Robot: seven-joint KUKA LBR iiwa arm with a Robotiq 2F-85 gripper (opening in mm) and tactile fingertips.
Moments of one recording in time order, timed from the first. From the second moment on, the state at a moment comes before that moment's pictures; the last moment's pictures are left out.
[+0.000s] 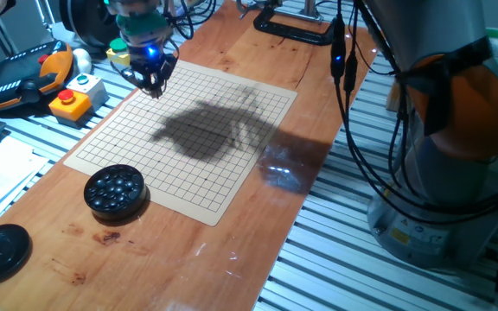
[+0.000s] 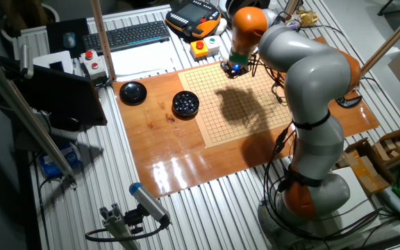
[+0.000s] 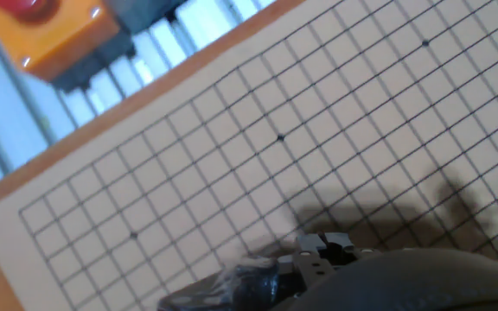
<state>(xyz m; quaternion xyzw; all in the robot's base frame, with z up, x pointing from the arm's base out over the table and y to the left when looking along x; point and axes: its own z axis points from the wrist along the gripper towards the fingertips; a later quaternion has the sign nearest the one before) 0.671 -0.023 0.126 0.27 0.96 0.00 0.05</state>
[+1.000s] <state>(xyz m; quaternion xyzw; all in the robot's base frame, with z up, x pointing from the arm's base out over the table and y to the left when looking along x) 0.685 -0.061 0.111 0.34 0.94 0.01 0.05</state>
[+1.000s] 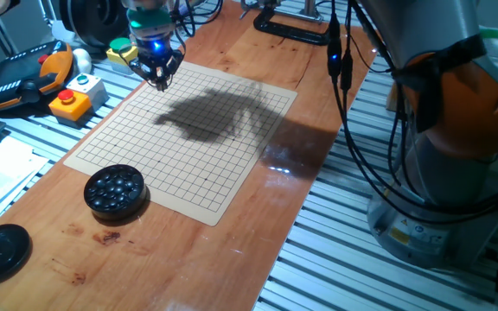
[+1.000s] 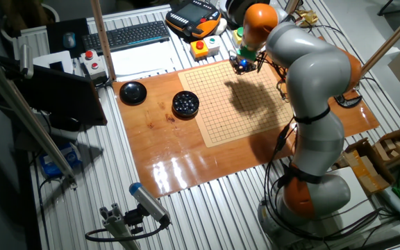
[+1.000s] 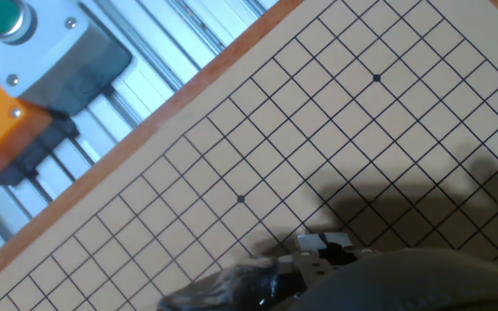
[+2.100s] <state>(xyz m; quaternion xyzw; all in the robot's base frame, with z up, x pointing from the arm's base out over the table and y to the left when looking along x) 0.703 -0.081 0.118 0.39 0.92 0.01 0.06</state>
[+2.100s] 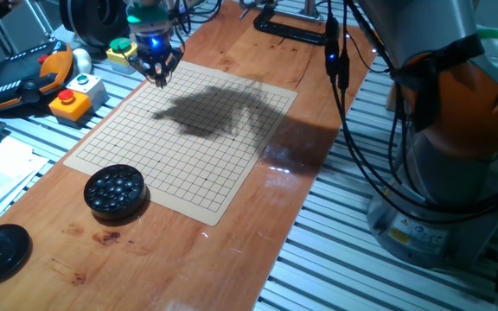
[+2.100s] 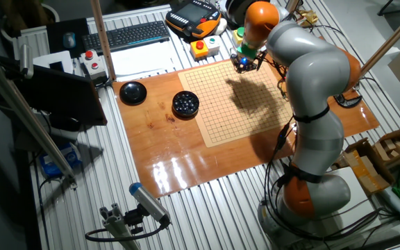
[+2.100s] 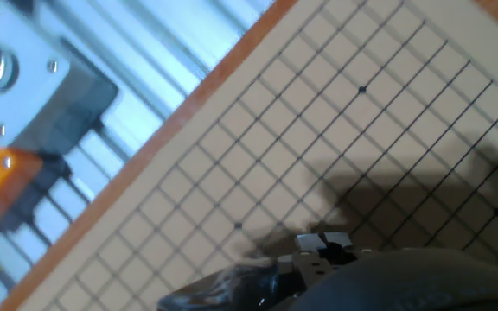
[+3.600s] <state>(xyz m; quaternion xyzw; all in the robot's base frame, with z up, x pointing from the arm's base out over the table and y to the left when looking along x) 0.737 -0.154 0.081 0.42 0.90 0.01 0.09</state>
